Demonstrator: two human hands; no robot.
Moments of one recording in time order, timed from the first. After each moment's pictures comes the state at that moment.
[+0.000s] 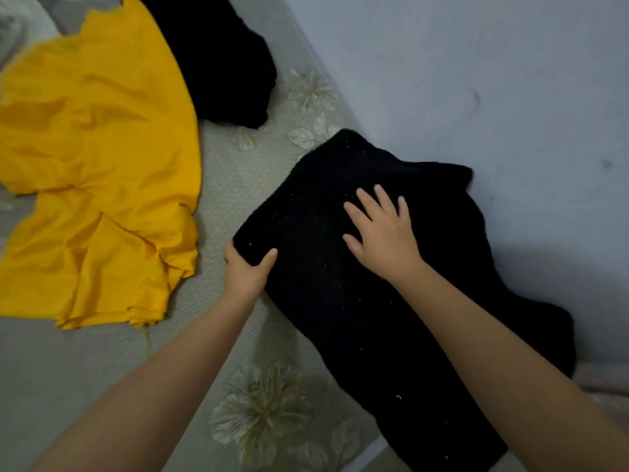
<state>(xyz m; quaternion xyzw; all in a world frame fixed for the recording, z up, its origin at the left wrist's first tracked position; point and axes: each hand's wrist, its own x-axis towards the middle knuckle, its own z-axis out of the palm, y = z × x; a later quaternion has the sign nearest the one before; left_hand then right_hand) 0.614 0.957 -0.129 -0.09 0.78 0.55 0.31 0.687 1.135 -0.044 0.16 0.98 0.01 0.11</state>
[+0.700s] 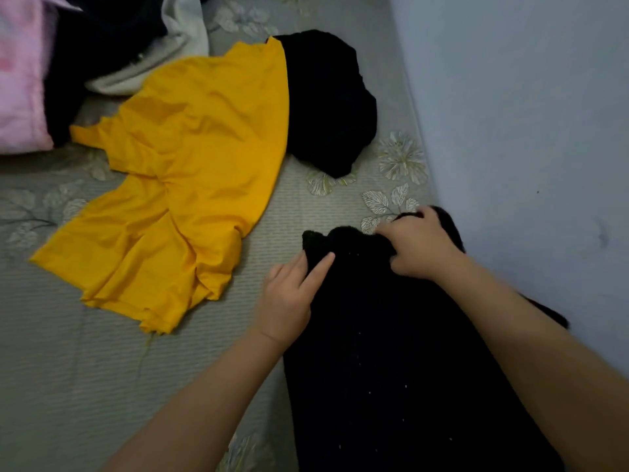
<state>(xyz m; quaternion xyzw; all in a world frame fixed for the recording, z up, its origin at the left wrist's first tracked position) 0.584 0.985 -0.117 0.29 0.89 0.29 -0.19 0.539 1.181 -0.038 -0.09 0.97 0.11 0.21</state>
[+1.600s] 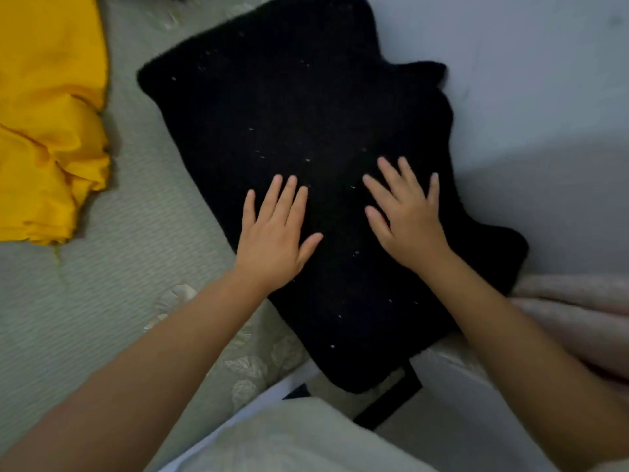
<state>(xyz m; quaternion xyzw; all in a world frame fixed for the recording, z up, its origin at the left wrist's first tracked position) 0.735 1.011 -0.110 0.40 0.88 0.17 0.19 0.825 1.183 -0.055 0.19 0.97 -0.07 0.10</state>
